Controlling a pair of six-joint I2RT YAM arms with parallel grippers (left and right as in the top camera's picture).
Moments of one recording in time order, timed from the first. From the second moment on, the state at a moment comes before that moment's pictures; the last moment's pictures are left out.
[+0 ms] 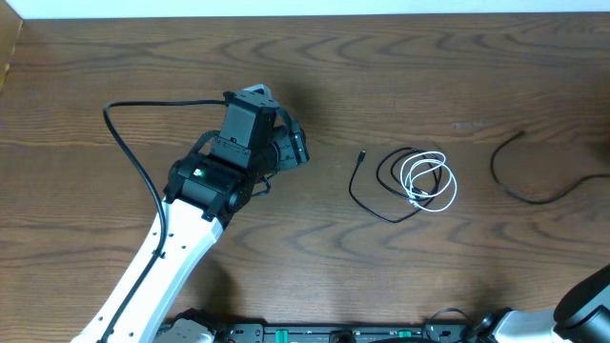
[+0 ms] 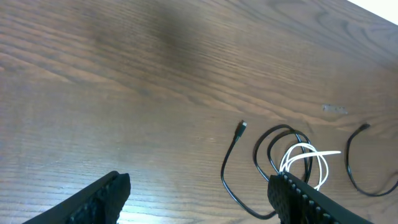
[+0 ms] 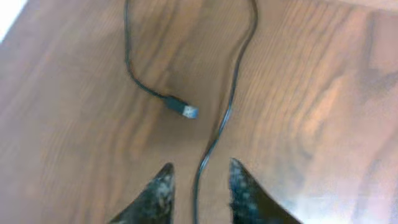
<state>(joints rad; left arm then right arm) -0.45 1.29 1.20 -0.76 -0.01 -0.64 -0.74 1.62 1.12 -0.30 0.06 0.43</state>
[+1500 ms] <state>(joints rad) -0.45 1.29 1.20 -0.90 -0.08 -0.64 0.08 1.62 1.02 -0.56 -0.16 -0.56</state>
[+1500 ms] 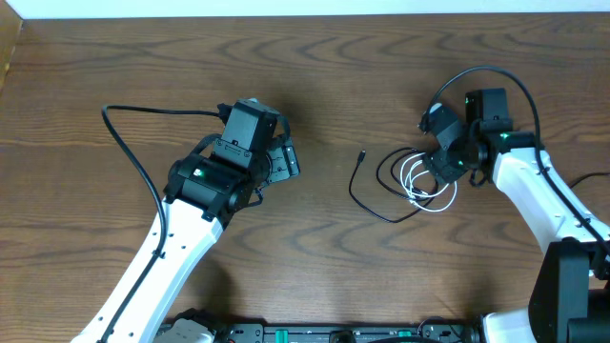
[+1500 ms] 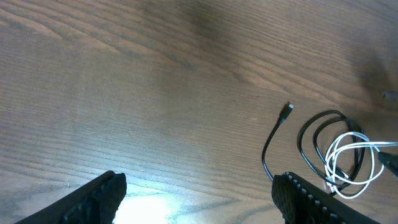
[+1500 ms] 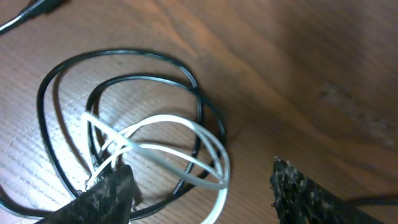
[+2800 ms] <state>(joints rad) -0.35 1.30 1.20 -0.84 0.08 -0.63 0.31 1.53 1.54 -0.52 -0.45 0.17</state>
